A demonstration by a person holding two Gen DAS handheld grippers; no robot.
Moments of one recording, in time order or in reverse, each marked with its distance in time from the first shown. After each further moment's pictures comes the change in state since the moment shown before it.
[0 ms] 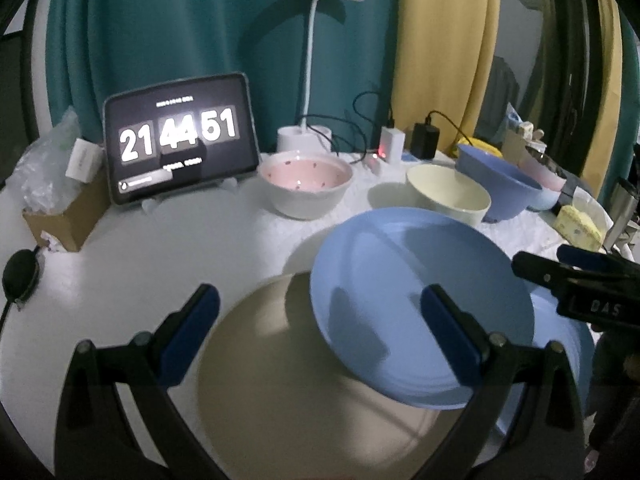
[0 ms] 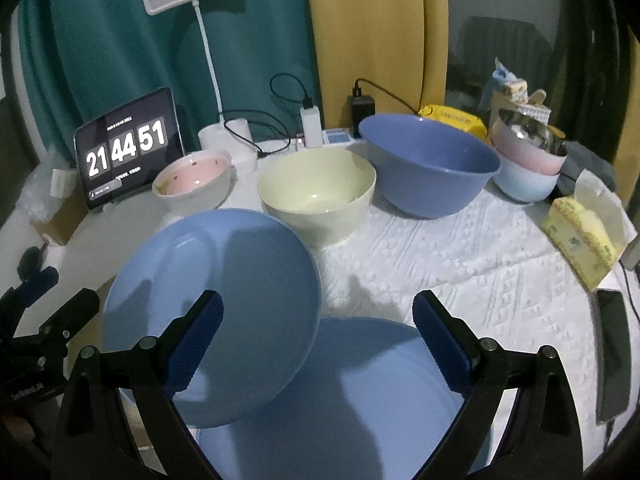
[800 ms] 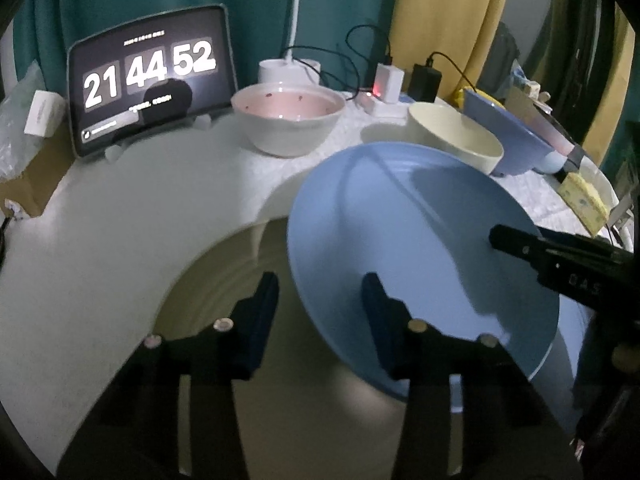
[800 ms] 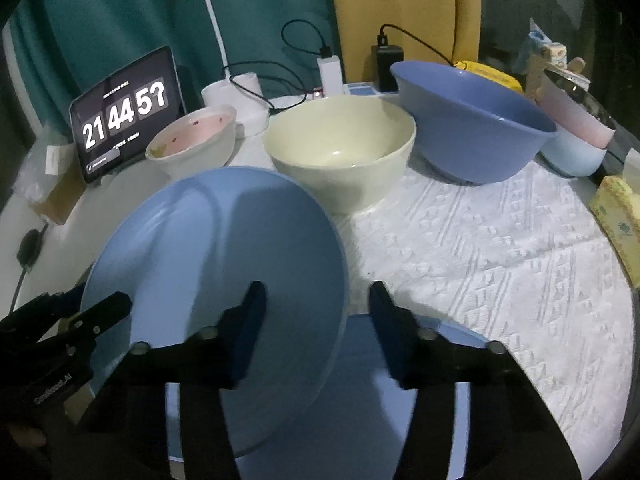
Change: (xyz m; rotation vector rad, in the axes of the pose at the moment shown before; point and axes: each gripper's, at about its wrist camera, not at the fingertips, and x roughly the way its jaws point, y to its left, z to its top) left arm 0.046 -0.003 -0.014 -0.007 0.189 -0.056; right arm 0.049 0.008 -0.002 -0.012 0.124 0.071
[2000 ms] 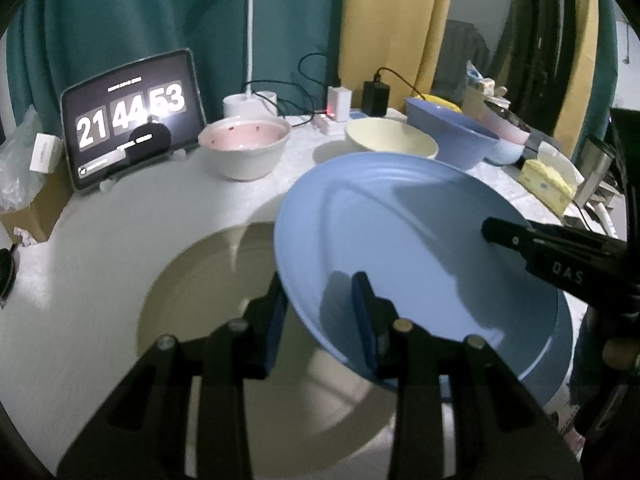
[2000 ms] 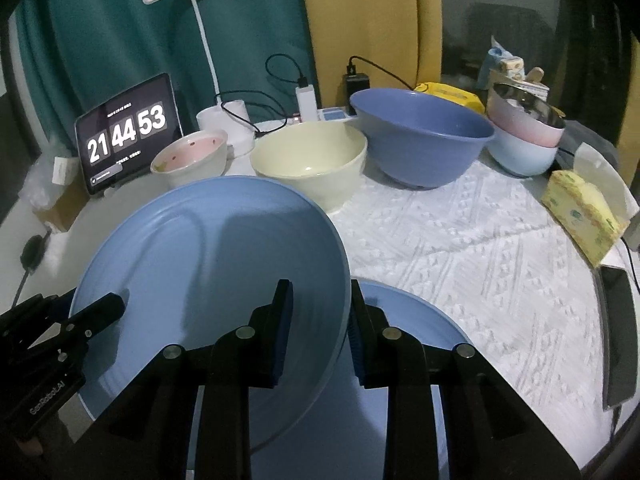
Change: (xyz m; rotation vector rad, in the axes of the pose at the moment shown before) left arm -0.049 -0.043 -0.018 0.084 -0.079 -0.044; right arm -0.059 -0.016 -0.027 0.031 -0.091 -0.055
